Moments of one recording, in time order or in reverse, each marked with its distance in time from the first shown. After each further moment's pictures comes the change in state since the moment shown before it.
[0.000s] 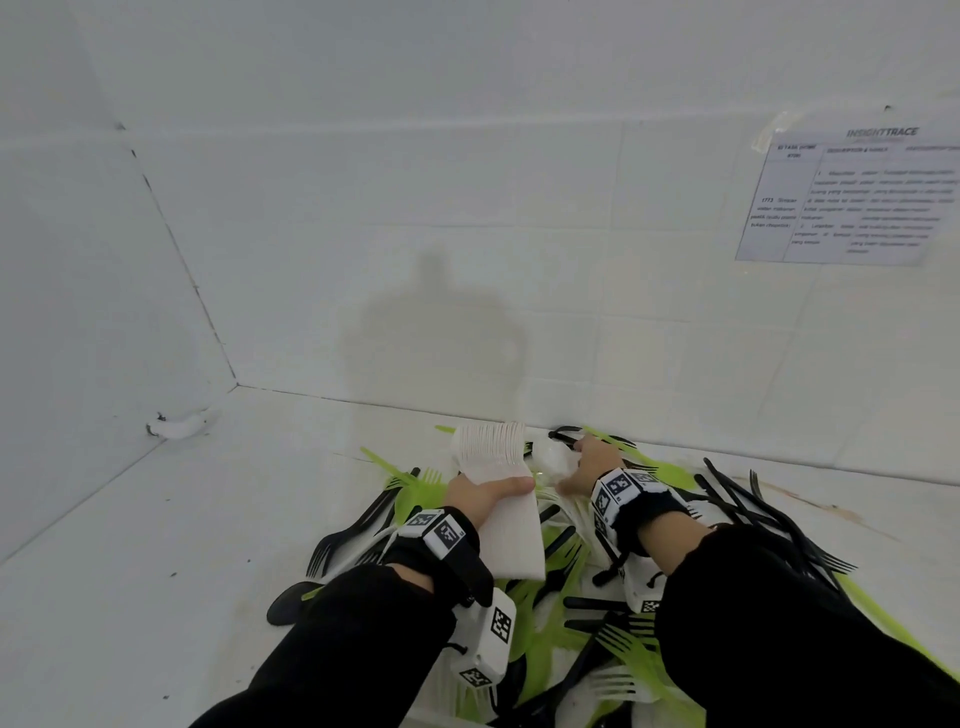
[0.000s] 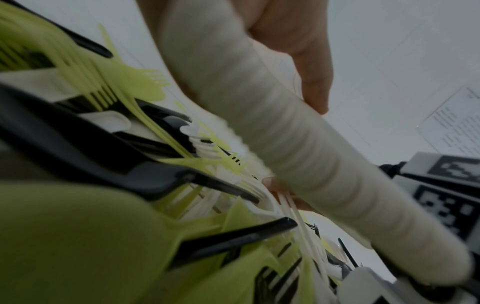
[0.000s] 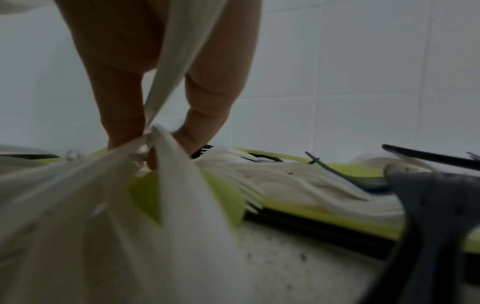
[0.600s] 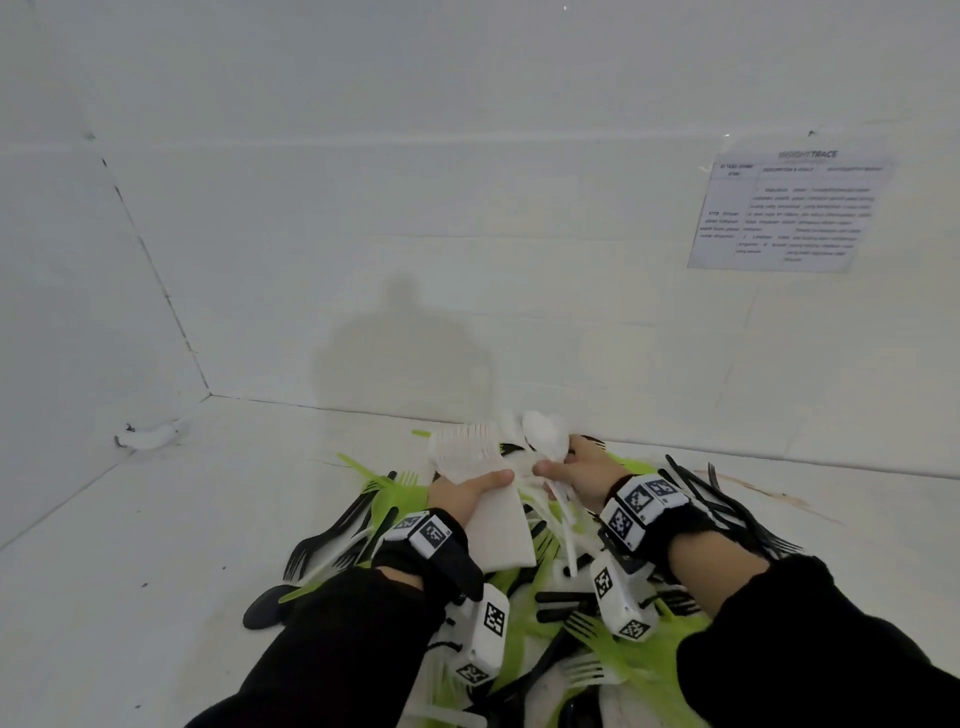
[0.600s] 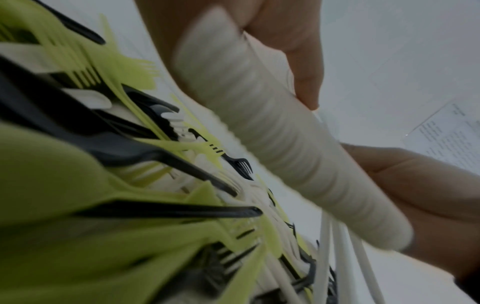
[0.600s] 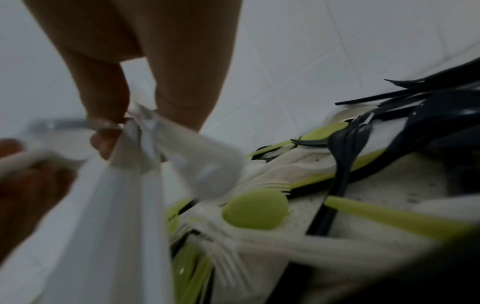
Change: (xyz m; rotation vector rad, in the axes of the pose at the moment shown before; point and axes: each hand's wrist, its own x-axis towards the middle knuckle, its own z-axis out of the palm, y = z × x) left_hand -0.009 0.001 0.010 -0.145 0.046 -0.009; right_hand -0.043 0.019 -0.019 0.890 -0.130 -0.105
